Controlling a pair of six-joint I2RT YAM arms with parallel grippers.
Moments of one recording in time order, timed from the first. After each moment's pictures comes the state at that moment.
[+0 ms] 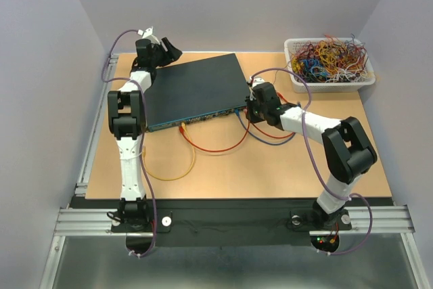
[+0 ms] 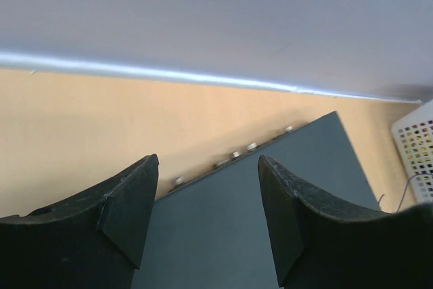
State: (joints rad) left arm -0.02 2.44 1.96 0.26 0.40 -0.53; right arm 0.52 1.73 1.09 -0.08 0.07 0.22
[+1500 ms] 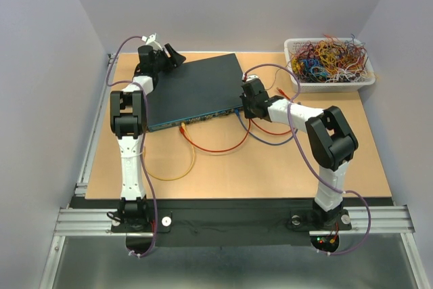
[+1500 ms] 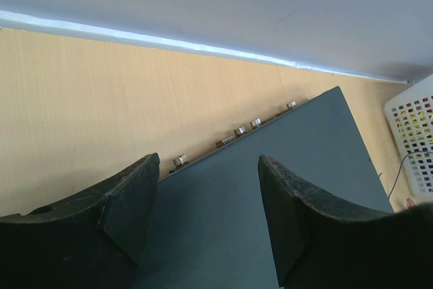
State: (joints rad) left arm -0.01 2.49 1.91 0.32 0.48 -0.56; right arm 0.53 1.93 1.29 -0.19 0.25 0.23
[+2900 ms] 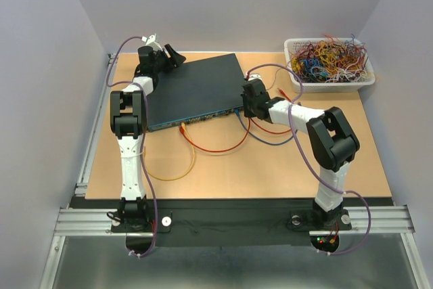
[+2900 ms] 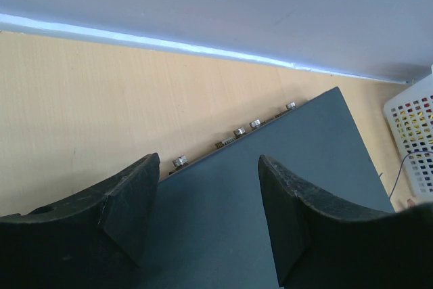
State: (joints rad) left arm -0.01 2.49 1.89 0.35 0.48 -0.56; right arm 0.53 1.91 1.26 -0.13 0.26 0.29
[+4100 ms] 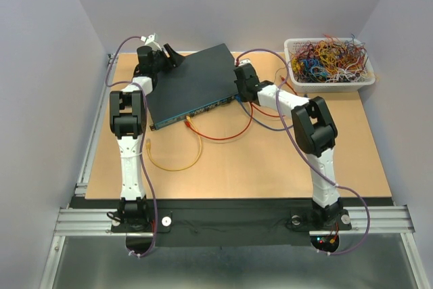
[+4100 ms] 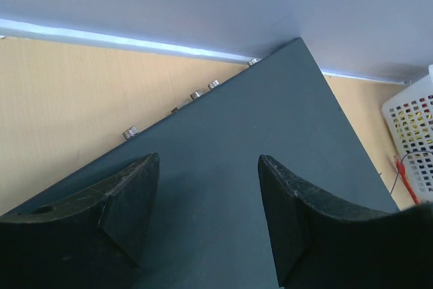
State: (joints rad) left arm -0.01 2.49 1.89 0.36 0.49 -0.56; right arm 0.50 2.18 1.66 -0.25 0.38 0.13
